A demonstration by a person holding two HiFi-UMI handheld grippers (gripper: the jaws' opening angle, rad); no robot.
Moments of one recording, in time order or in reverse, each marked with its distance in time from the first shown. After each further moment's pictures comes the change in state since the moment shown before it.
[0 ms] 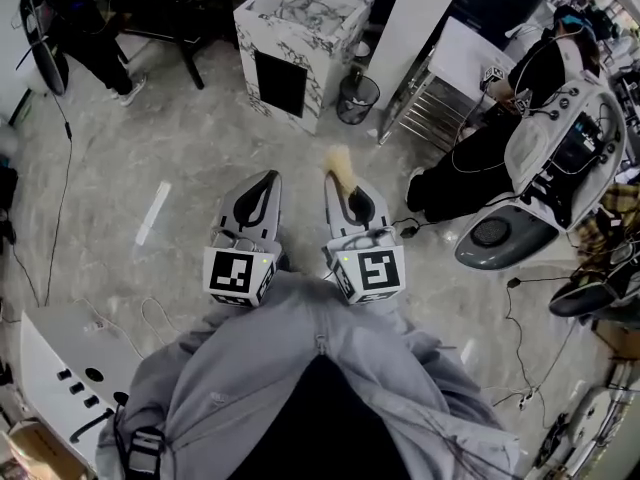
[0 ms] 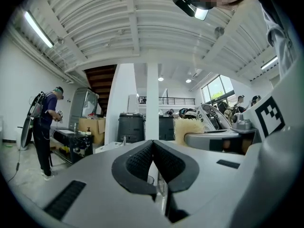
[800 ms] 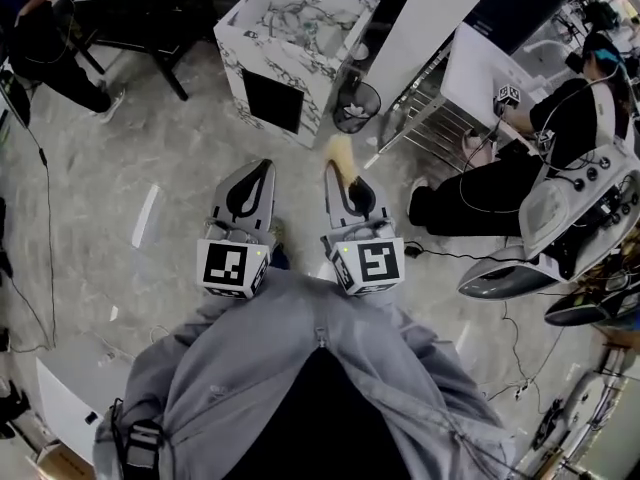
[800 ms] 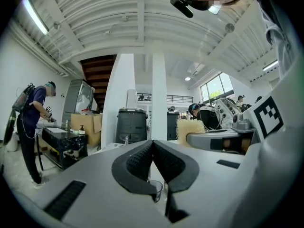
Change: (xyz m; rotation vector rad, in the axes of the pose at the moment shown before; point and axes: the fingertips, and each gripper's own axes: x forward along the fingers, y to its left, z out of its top) left arm 0.220 0.164 -0.015 -0.008 0.036 -0.048; right arm 0.249 -0.102 -0.015 0.010 0.032 -0.067
